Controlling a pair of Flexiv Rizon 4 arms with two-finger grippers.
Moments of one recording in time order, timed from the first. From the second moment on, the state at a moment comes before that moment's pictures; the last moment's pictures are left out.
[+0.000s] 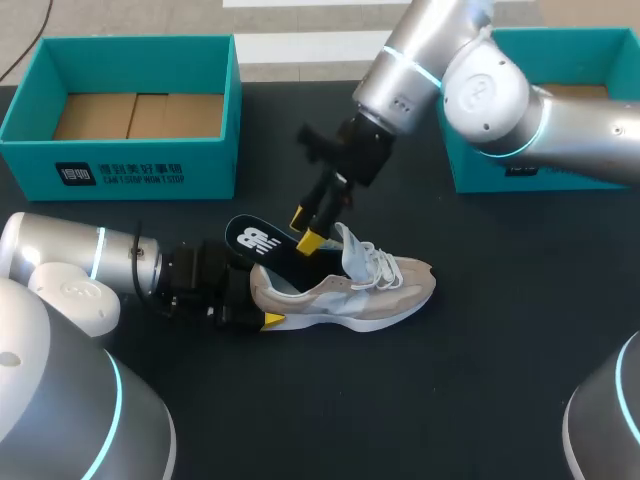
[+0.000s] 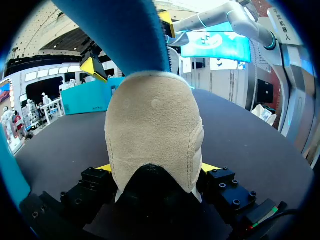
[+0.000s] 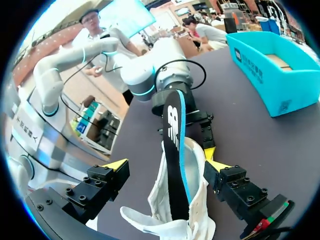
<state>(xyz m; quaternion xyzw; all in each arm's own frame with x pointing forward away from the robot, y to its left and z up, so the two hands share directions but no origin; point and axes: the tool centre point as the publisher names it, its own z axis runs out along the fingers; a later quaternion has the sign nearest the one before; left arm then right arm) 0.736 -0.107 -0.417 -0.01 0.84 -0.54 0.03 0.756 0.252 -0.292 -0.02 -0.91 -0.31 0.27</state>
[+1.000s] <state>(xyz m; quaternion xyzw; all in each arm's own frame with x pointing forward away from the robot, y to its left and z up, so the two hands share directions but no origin) 0.736 -0.107 -0.417 -0.01 0.84 -0.54 0.03 0.744 0.282 -0.310 0.01 -0.89 -0.33 0.33</state>
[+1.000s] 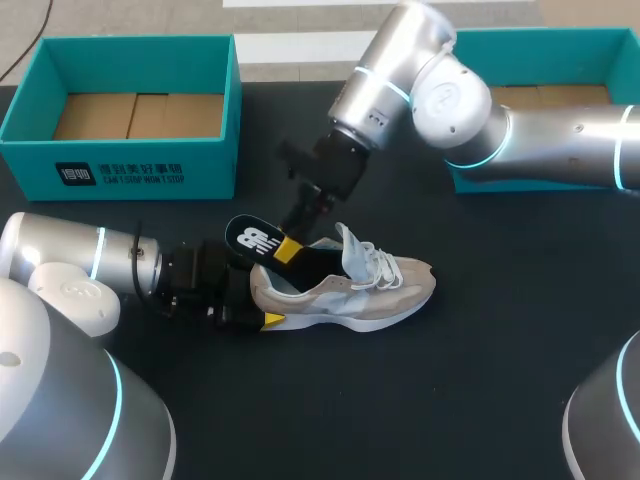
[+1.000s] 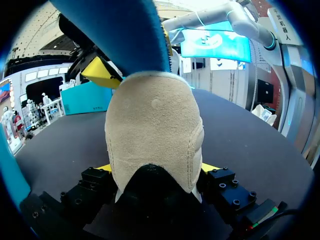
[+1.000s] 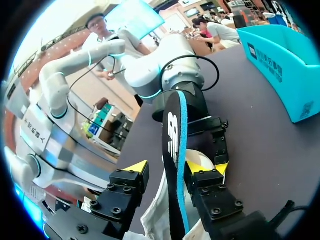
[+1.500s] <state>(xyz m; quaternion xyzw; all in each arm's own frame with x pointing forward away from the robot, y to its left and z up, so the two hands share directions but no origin) 0.736 -0.107 -0.417 -0.01 0.84 -0.54 0.03 0.743 0.289 -0.320 0.02 -0.88 -0.33 0.35</state>
